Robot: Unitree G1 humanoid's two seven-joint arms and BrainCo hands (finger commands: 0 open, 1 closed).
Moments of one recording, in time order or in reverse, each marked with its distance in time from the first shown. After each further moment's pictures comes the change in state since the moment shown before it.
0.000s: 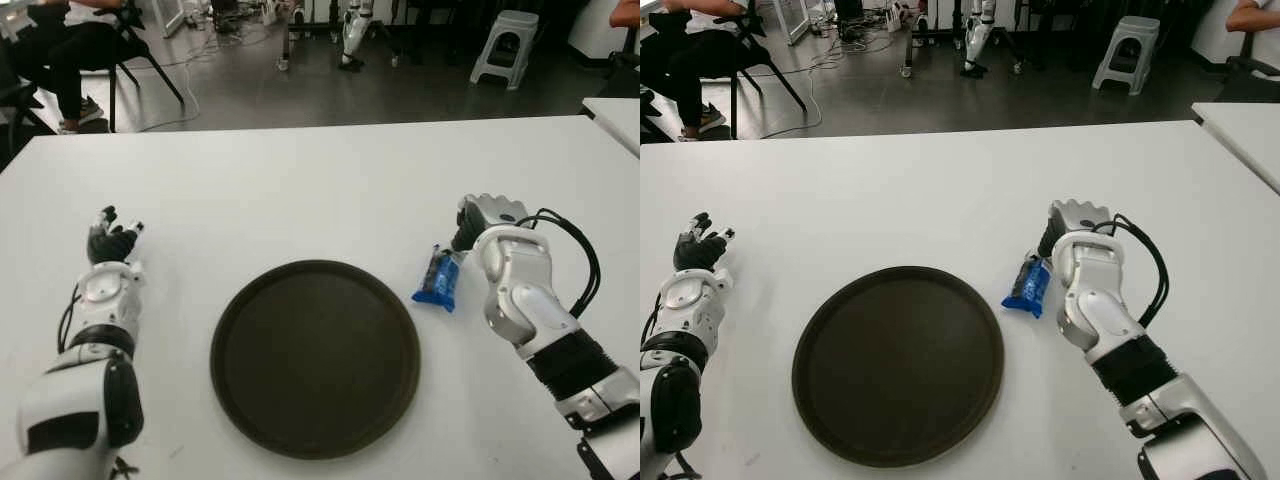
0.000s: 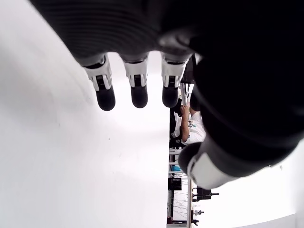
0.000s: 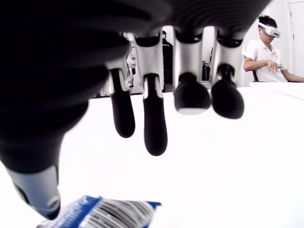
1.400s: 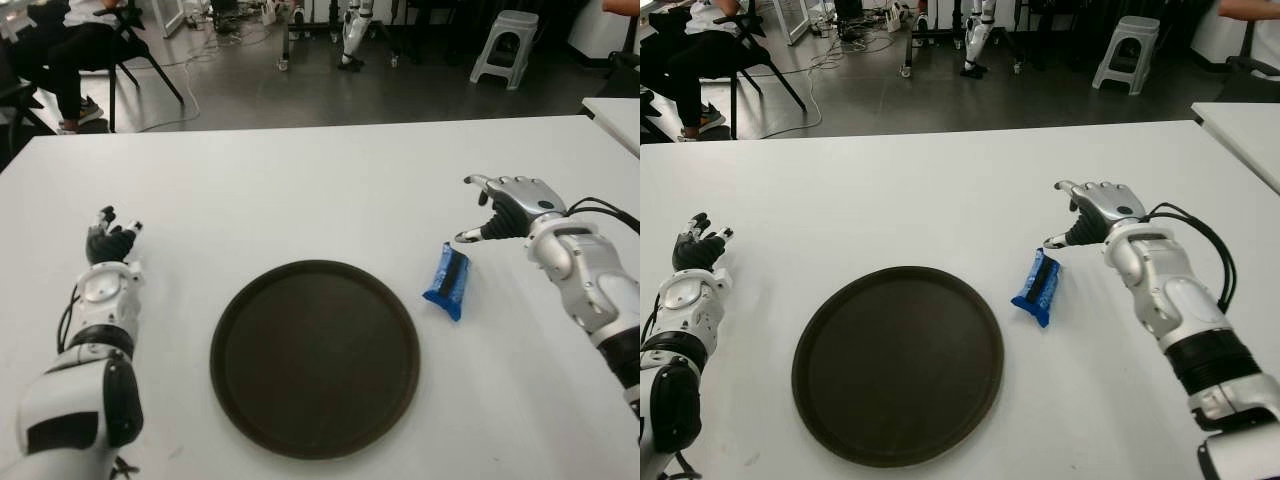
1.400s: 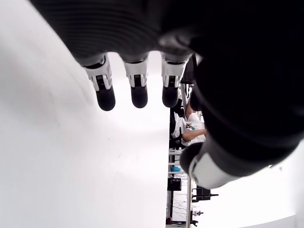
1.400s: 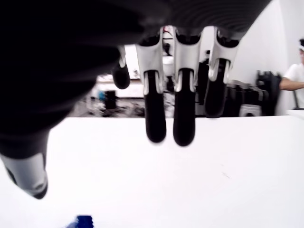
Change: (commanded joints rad) left arm 0.003 0.005 0.007 0.003 -0.008 0.008 -0.010; right arm -0.025 -0.245 -0.152 0.235 0.290 -0.758 -0.191
